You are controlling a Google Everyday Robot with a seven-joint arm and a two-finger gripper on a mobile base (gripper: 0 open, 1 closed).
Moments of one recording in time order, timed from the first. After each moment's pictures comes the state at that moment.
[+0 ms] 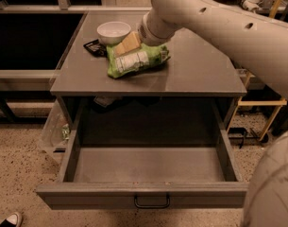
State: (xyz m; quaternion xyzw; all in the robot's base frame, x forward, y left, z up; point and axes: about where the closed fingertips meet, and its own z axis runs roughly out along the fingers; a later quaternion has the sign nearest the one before) arm 0.741 -0.002 0.893 -0.24 0.90 0.09 0.36
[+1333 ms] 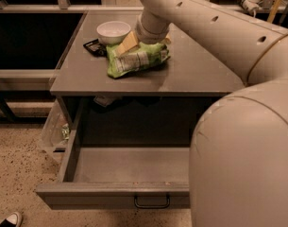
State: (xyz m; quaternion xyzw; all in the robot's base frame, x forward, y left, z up) arm 0.773 -0.007 0.865 -0.20 0.93 0.05 0.29
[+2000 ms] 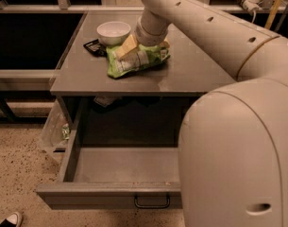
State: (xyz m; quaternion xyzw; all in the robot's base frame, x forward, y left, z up) arm 0.776 -0.001 0.848 -0.21 0.94 0.07 0.26
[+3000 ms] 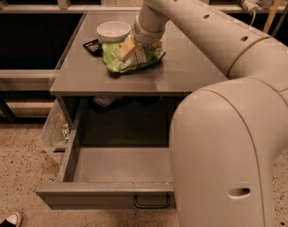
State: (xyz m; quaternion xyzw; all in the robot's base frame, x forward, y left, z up) arm 0.776 0.009 0.848 -0.24 0.94 0.09 0.23
